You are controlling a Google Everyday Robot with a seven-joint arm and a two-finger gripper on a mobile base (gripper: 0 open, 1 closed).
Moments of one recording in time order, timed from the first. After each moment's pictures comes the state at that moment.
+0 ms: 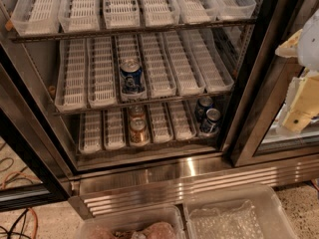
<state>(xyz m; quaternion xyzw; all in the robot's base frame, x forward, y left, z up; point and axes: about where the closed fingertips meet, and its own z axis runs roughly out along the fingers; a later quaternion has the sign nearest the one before) 0.438 -0.217 0.976 -0.60 0.78 -0.03 0.16</state>
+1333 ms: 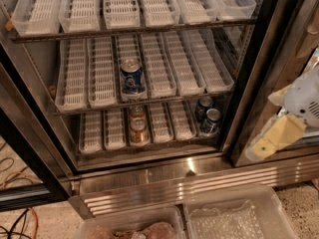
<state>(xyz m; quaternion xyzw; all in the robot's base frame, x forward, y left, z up) 0.436 -0.213 0.888 -0.47 0.85 0.10 0.22</state>
